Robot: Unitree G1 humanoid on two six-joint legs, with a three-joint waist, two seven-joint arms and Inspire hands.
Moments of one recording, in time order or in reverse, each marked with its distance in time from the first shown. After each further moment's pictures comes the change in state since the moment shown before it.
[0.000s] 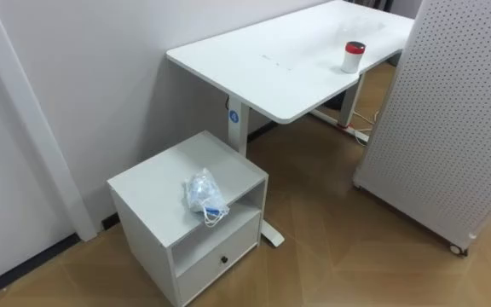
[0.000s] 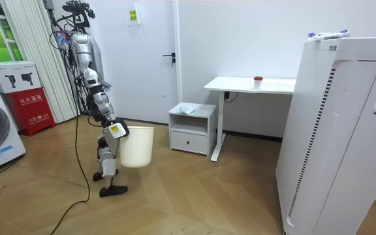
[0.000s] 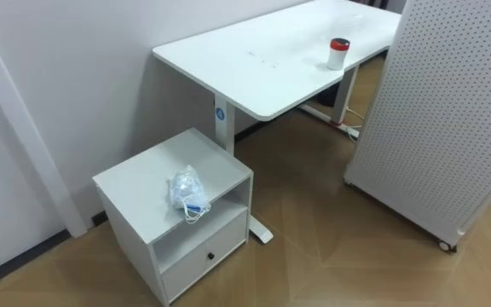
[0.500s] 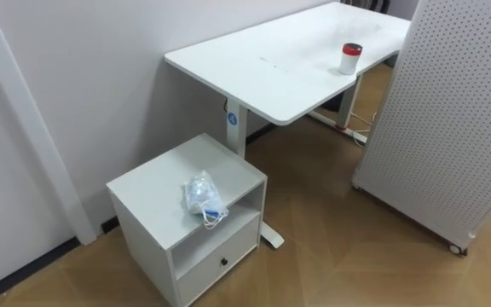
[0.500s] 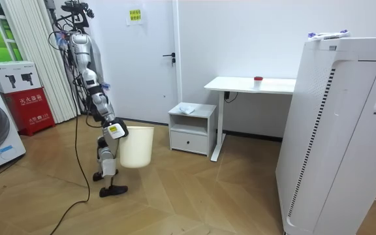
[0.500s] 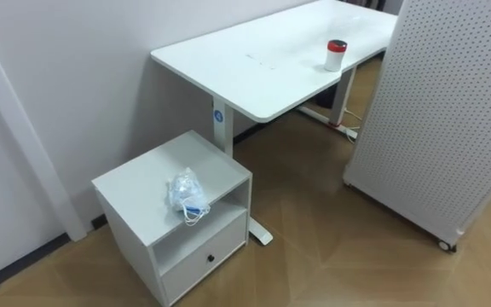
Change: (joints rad) left arm 0.021 -0.010 0.018 0.010 -0.037 -0.001 0.005; right arm 0.006 -0.001 -0.012 0.012 0.000 -0.008 0.002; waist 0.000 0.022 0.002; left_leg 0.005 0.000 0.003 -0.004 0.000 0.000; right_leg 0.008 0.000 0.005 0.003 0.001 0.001
